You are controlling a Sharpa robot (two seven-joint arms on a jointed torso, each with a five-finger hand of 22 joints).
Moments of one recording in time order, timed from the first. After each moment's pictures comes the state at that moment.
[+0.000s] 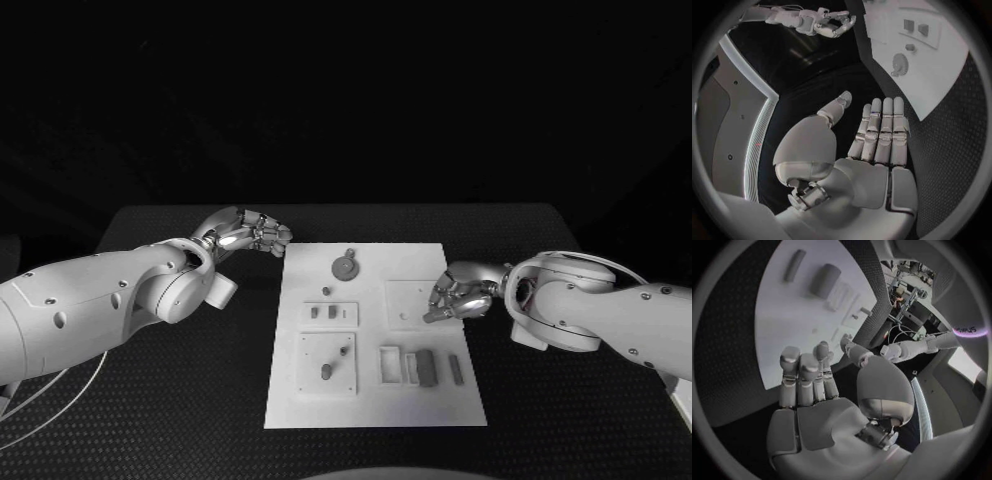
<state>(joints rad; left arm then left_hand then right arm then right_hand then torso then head) 1.26 -0.84 -0.18 1.33 -0.36 -0.23 0.27 1.02 -0.08 0.49 -0.27 0.05 0.87 0.17 0.30 0.53 1.15 0.12 0.06 0.29 0.99 0.12 0.13 0.85 0.03 0.92 0.02 0.08 0.90 1.23 -0.98 -0.17 1.64 -1.19 0.00 -0.23 0.89 -0.16 0.62 -0.06 0.07 0.99 0.09 0.32 0.66 1.19 -0.02 0.83 1.11 1.28 -0.12 1.28 0.97 0.19 1.14 -0.08 1.13 1.31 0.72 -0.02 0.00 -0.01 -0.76</state>
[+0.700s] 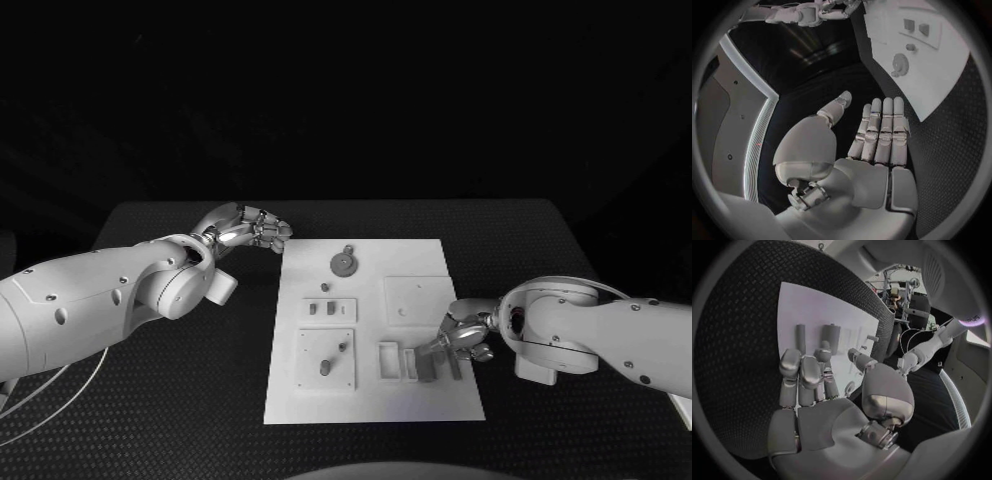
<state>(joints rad) 1.26 -0.83 -0.19 1.32 -0.36 -0.23 0.27 1.02 -0.08 0.49 -0.27 0.05 0.87 0.17 0.30 0.53 1.15 0.12 0.06 0.28 0.99 0.12 0.13 0.85 0.03 0.92 0.02 0.08 0.90 1.21 -0.98 -0.23 1.69 -1.02 0.10 -0.44 0.70 -0.16 0.64 0.02 0.07 1.02 0.07 0.29 0.67 1.19 -0.03 0.89 1.16 1.30 -0.14 1.34 1.09 0.19 1.13 -0.10 1.21 1.31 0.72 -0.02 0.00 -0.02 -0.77</state>
